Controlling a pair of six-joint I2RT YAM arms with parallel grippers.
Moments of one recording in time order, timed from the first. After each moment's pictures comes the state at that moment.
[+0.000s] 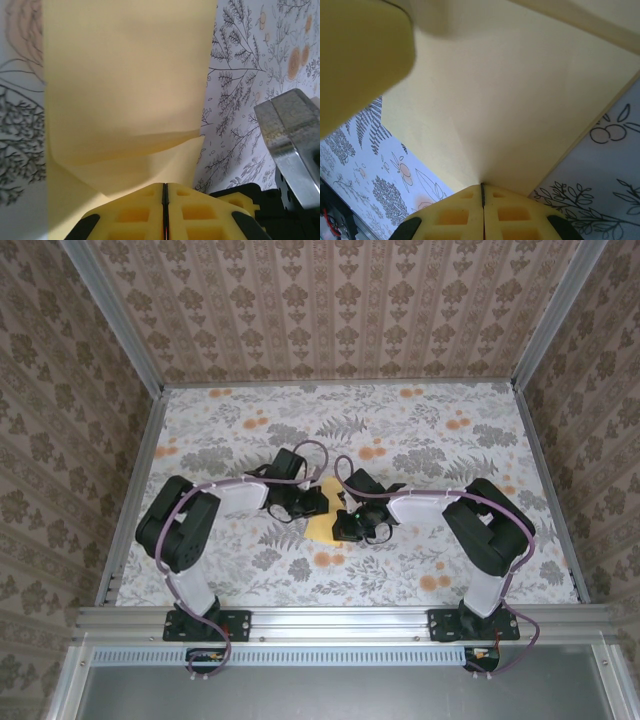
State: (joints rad) left arm -0.62 1.77 0.92 -0.19 0.58 -0.61; right arm 0.70 1.79 0.91 -0.29 -0.42 0.70
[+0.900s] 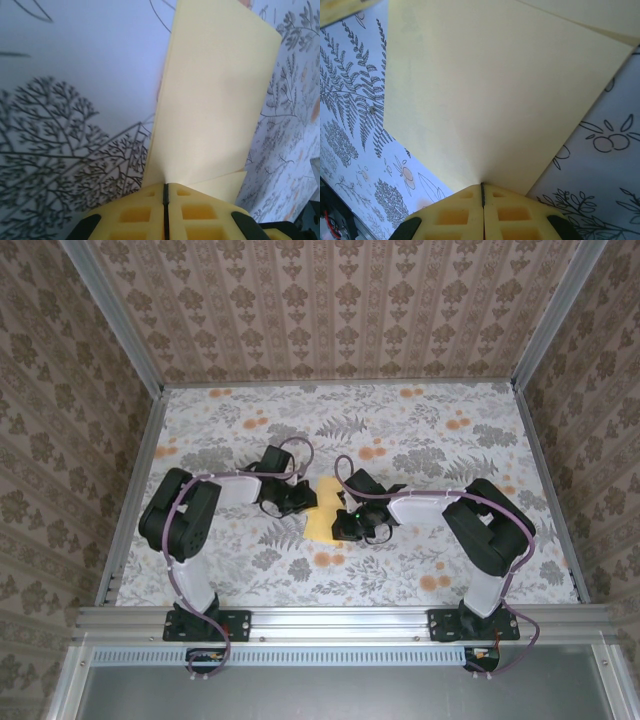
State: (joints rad) left arm -0.51 1.83 0.92 -0.17 0.56 -0.64; right arm 0.70 1.78 0.90 -0.26 -0.42 0.70
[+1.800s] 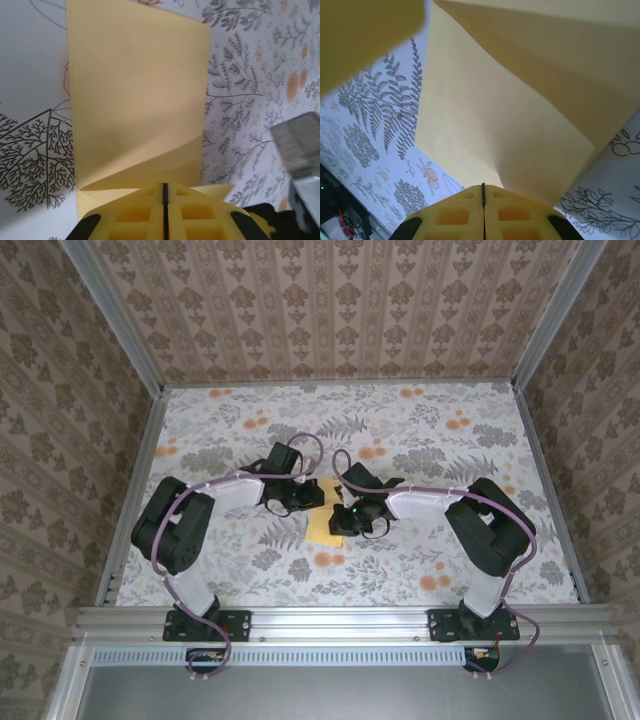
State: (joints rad) left arm -0.59 1.75 0.94 -0.21 0.53 -0.59; right arm 0.70 1.78 0.98 -0.32 -0.43 0.71
